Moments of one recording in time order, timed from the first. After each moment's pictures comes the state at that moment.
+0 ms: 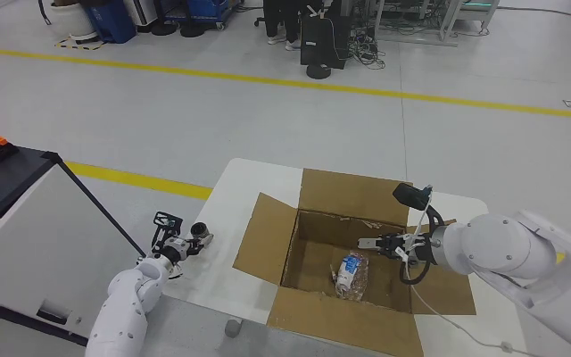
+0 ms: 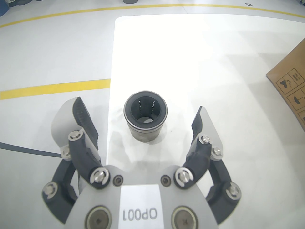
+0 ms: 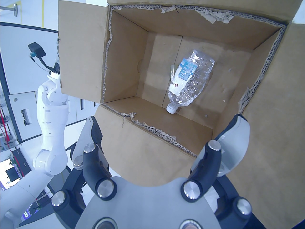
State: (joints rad) left arm 1.31 -1.26 -1.60 -1.08 1.38 -0.51 0.00; right arm -0.52 -0.38 0.53 -2.08 0.40 0.70 0.80
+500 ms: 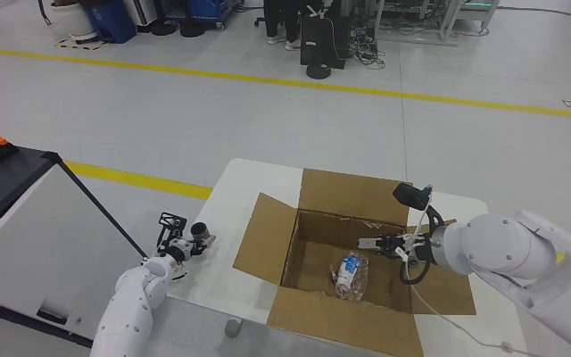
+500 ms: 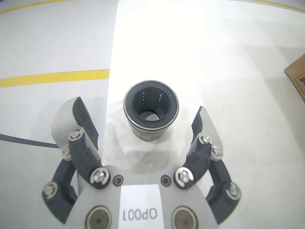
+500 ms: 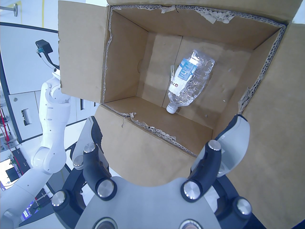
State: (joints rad) left arm 1.25 -1.26 -1.55 -0.98 1.36 -0.44 -0.02; right arm -0.52 -0.38 0.53 -2.08 0.40 0.70 0.80
